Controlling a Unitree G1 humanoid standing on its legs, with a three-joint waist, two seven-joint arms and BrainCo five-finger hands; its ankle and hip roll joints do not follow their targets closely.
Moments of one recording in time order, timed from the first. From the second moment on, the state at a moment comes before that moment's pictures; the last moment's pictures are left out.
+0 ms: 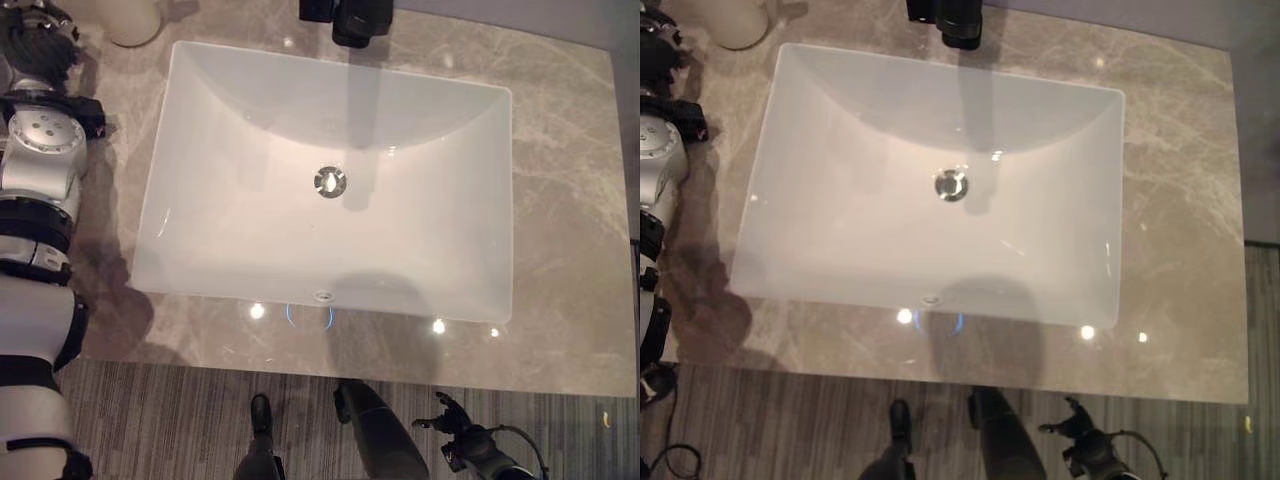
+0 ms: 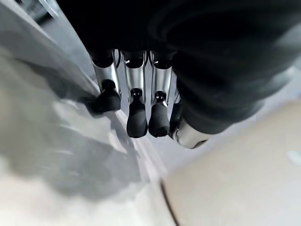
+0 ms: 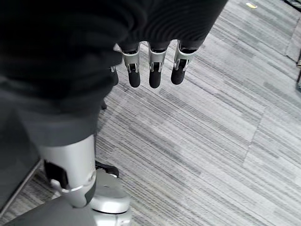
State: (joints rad) left arm -1.26 0.91 -0.49 0.95 -0.45 -0.16 0.39; right arm -0.12 -0.33 0.43 1.15 0.07 -0.12 -0.17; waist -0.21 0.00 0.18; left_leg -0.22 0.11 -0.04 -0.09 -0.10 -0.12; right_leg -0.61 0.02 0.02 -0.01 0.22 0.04
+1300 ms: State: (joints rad) left arm -1.38 0.96 -0.57 1.19 -0.26 -0.13 0.49; right arm -0.06 -0.33 0.47 1.14 0.07 -0.18 -0.18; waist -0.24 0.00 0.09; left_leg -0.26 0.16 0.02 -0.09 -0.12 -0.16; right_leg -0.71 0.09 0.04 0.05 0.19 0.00
